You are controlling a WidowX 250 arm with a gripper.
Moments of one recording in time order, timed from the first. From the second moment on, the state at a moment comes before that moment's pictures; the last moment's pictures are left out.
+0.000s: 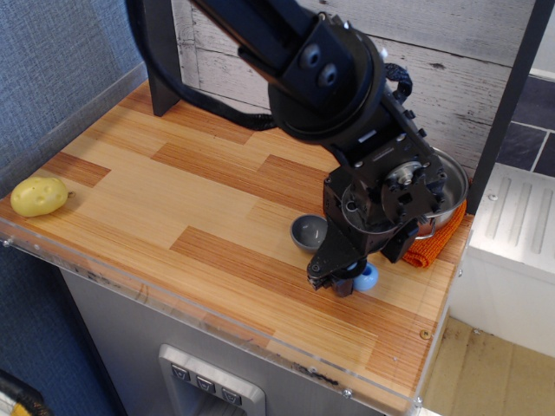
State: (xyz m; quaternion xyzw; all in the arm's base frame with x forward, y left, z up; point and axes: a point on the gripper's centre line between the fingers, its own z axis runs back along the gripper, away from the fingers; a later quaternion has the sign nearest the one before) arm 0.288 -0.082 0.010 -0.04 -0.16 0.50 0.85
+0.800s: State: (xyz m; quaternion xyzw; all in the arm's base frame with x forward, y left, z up) arm 0.300 -0.078 0.053 -0.04 -0.20 0.48 0.85
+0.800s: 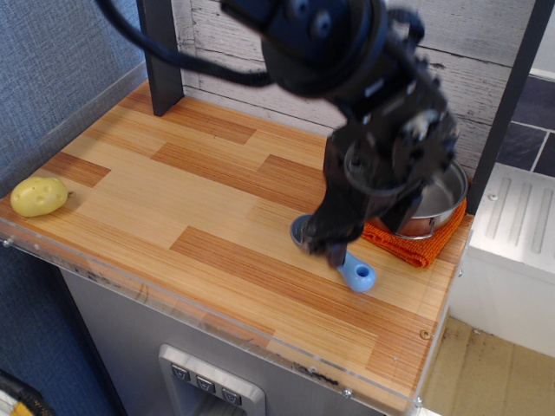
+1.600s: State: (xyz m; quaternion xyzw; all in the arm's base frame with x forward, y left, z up) arm 0.297 -0.059 0.106 -0.05 -0.25 0.46 0.85
